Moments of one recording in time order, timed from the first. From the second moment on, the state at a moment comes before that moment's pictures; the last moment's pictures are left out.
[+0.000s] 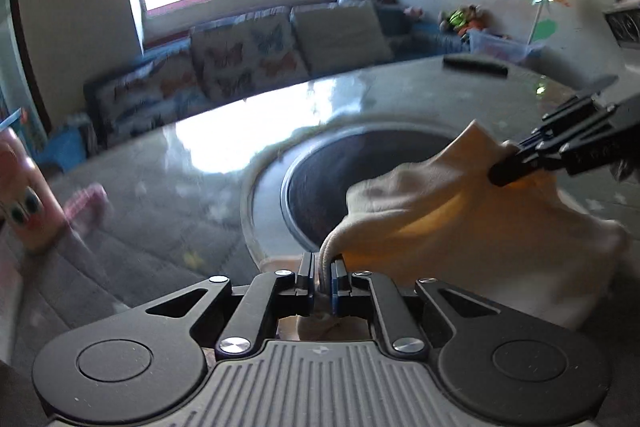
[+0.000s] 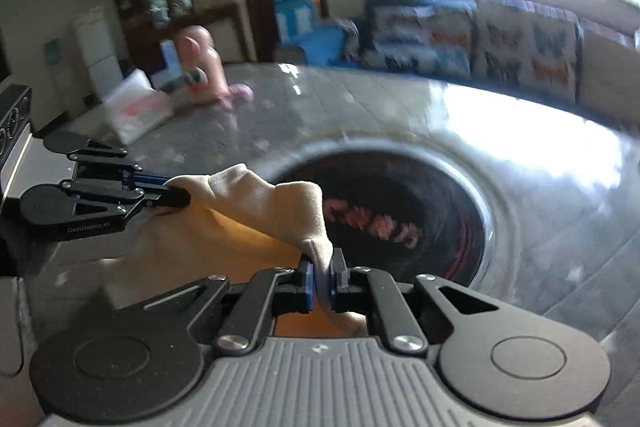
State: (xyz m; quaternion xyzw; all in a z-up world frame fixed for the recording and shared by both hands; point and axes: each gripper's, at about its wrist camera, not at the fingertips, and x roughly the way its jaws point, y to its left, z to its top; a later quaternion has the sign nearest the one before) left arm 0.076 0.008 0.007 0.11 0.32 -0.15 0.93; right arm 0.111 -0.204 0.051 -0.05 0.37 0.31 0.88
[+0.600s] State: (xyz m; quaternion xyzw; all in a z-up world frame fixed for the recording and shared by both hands) left arm 0.064 -0.004 0.033 0.09 0.30 -0.15 0.94; right arm 0.103 -0.230 0.041 -0.01 0.36 0.26 0.90
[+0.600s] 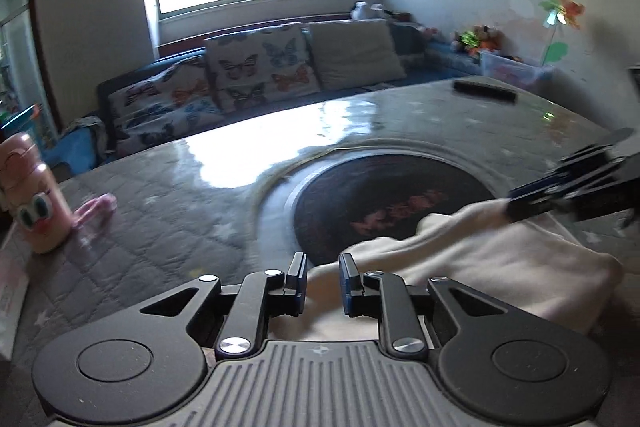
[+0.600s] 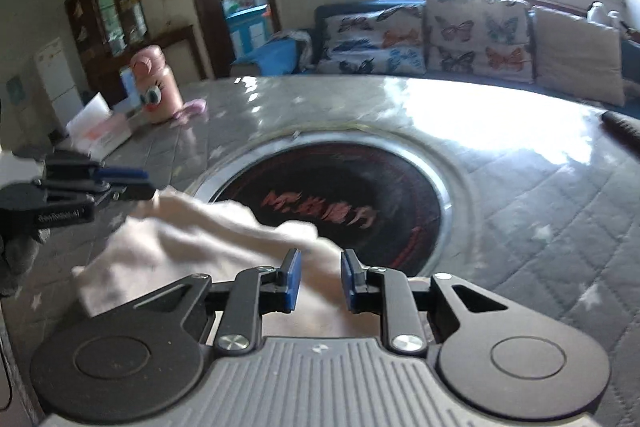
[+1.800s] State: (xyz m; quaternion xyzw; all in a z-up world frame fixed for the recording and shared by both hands) left arm 0.108 -0.040 0.003 0.06 0.36 -0.17 0.92; right arm 0.132 -0.162 0.025 -0.06 0.38 0.27 0.88
